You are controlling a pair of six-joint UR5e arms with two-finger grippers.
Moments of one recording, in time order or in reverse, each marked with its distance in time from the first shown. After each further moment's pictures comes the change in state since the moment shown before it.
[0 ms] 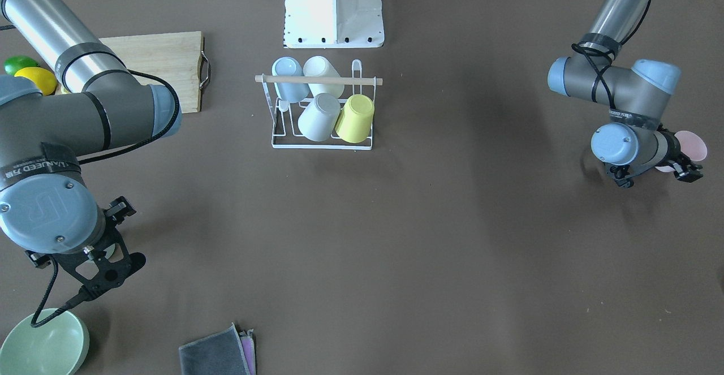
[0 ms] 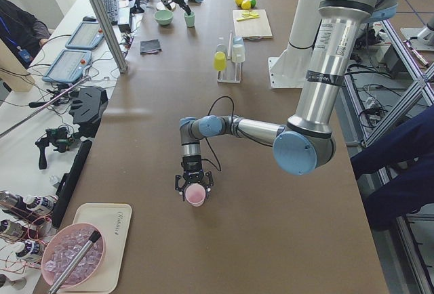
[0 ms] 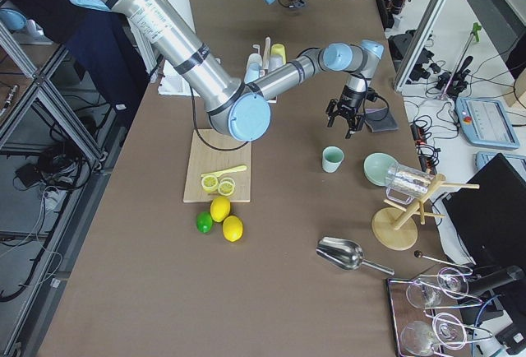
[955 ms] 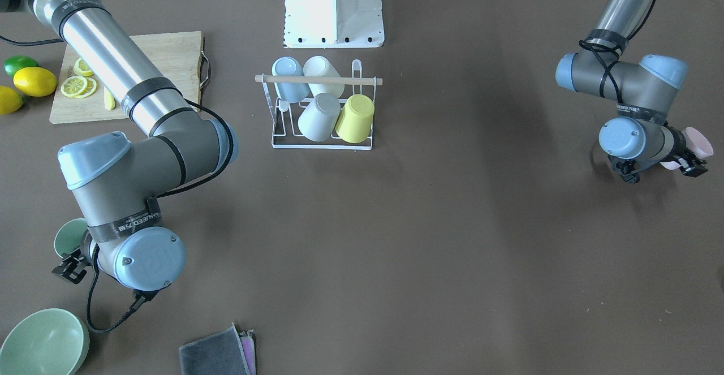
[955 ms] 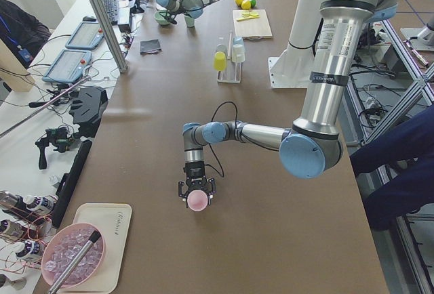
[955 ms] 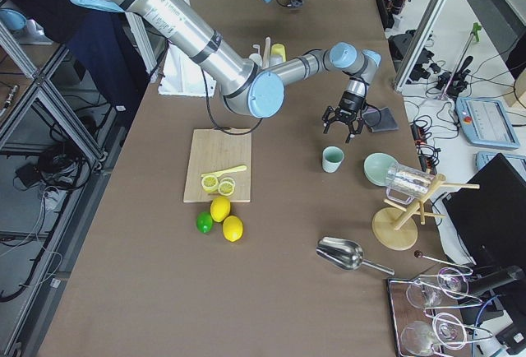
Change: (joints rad) left arm 0.001 0.047 -0.004 -0.062 0.000 -0.018; right arm -0.084 0.151 -0.287 -0.129 -0.228 -0.270
